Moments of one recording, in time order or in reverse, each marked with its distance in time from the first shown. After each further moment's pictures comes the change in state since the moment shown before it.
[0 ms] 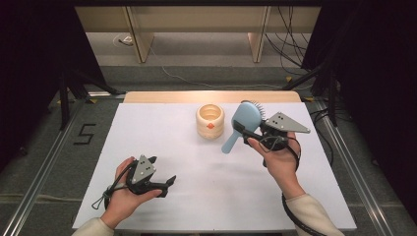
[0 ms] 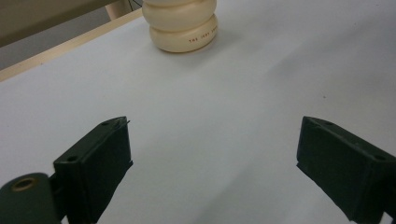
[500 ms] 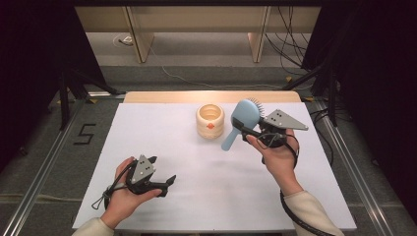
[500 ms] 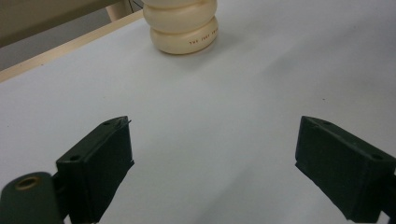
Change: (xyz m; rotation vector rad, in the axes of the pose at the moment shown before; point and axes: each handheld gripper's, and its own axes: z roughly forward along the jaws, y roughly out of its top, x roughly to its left) left arm 0.000 0.000 0.000 -0.007 -0.002 -0.008; right arm -0.002 0.003 0.007 -0.002 -0.008 -0.004
